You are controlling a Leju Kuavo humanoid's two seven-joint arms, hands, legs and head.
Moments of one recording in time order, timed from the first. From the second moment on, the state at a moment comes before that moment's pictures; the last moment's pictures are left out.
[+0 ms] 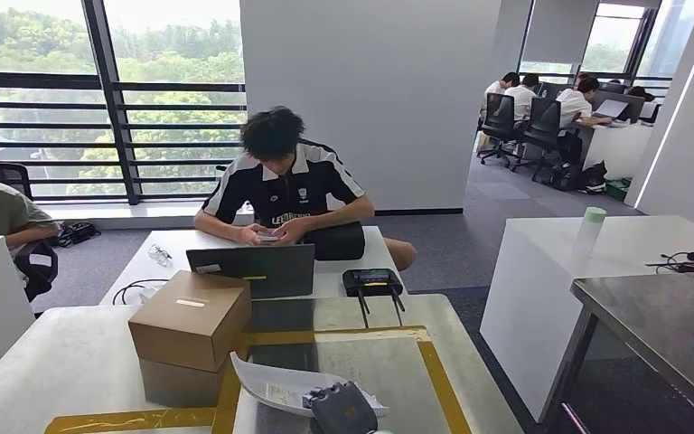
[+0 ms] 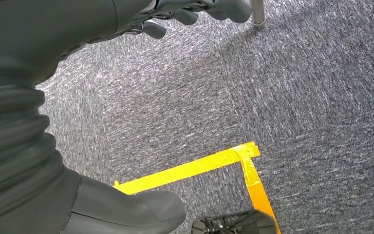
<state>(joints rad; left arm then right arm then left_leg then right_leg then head) -0.10 -0.17 0.93 -0.19 -1.26 0.32 -0.38 -0.74 0.18 0.72 -0.37 1.21 -0.27 -0.34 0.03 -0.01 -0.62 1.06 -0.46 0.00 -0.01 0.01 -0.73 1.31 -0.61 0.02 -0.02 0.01</state>
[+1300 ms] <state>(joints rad) -0.10 -0.17 0.94 -0.19 -1.22 0.48 -0.26 -0.68 0.02 0.71 -0.80 1.12 -0.63 -0.30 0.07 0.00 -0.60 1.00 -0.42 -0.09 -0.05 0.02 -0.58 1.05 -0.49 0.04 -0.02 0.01</state>
